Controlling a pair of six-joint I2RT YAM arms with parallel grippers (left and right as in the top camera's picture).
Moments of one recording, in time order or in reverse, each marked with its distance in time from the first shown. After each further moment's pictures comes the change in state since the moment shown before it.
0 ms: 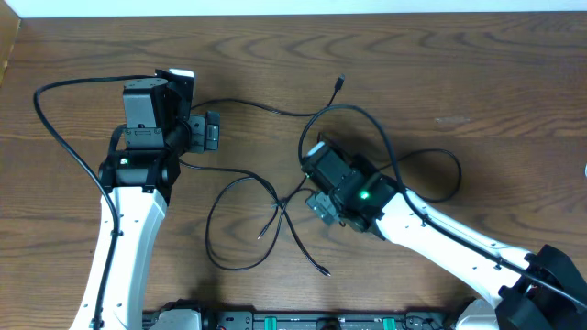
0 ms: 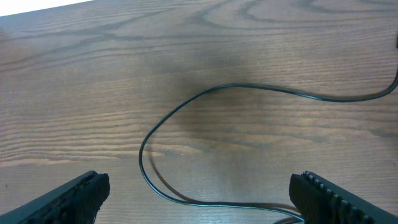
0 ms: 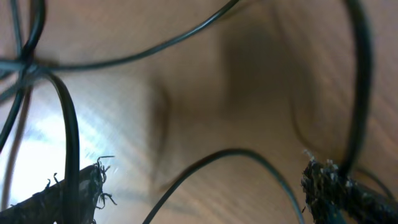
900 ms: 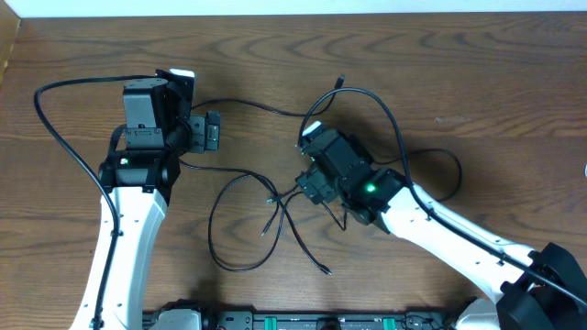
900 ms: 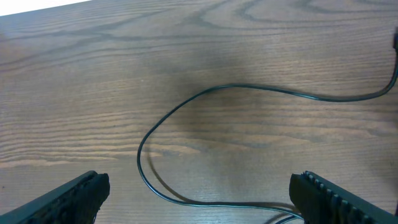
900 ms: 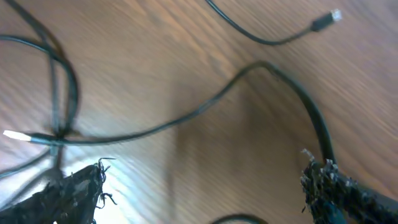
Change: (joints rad) left arm 0.000 0.000 0.000 0.000 0.007 0.000; right arm -0.053 0.000 0.000 0.207 -0.059 -0.028
